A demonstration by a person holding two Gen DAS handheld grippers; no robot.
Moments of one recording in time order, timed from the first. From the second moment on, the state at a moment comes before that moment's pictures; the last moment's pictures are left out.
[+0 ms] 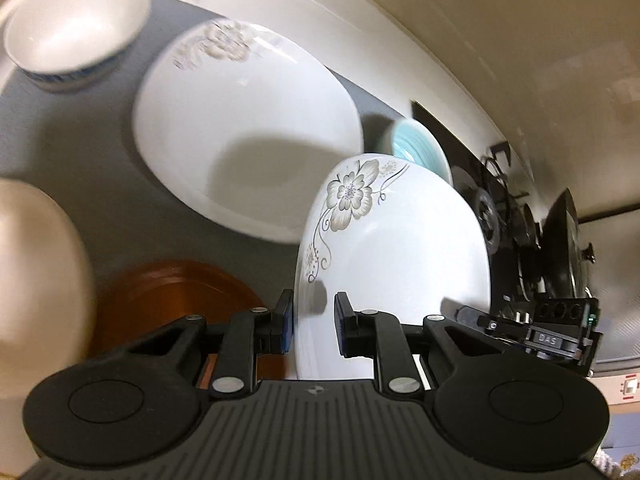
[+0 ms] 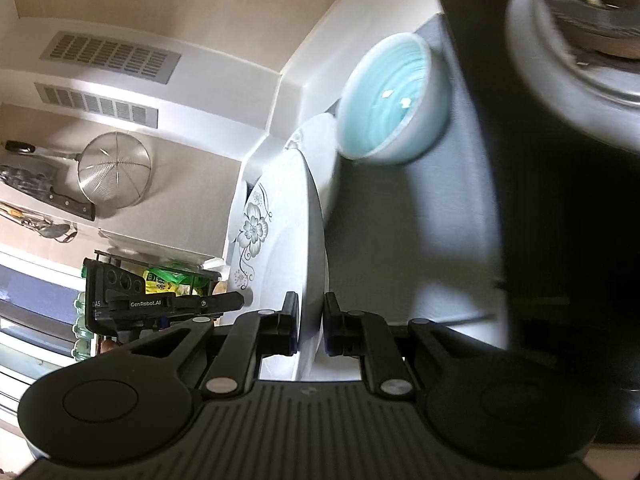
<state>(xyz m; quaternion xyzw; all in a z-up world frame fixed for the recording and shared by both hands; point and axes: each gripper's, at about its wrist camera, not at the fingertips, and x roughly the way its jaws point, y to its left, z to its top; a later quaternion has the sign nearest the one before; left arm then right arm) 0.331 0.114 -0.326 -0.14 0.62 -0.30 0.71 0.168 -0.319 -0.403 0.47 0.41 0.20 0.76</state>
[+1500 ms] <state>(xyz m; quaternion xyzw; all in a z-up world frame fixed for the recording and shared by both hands) 0.470 0.138 -0.360 -0.06 0.64 -0.29 0.70 0.270 -0.226 -0.404 0.40 0.45 -0.03 0.80</state>
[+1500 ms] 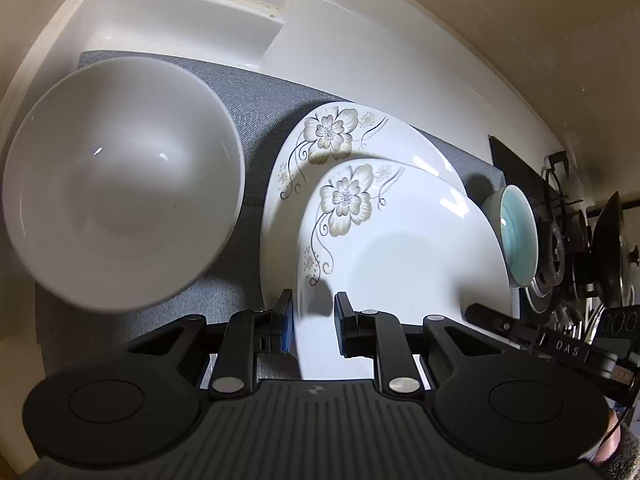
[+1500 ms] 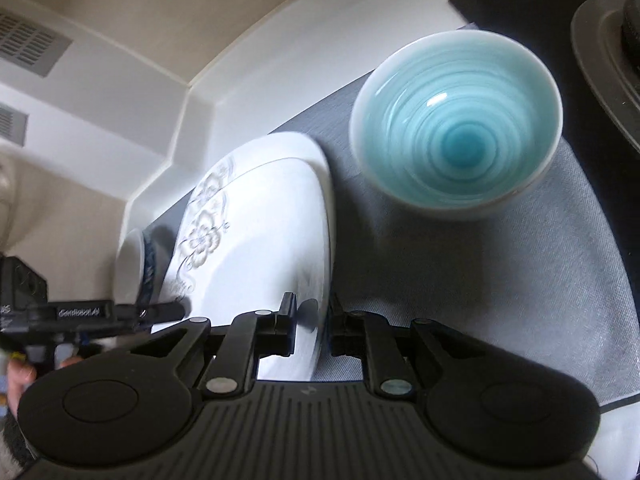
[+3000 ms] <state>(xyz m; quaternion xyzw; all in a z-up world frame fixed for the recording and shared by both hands) 0.450 0.165 -0.366 -0.11 0.65 -0.28 0.70 0.234 -0.200 -0.382 0.35 0.44 -0.04 0.82</state>
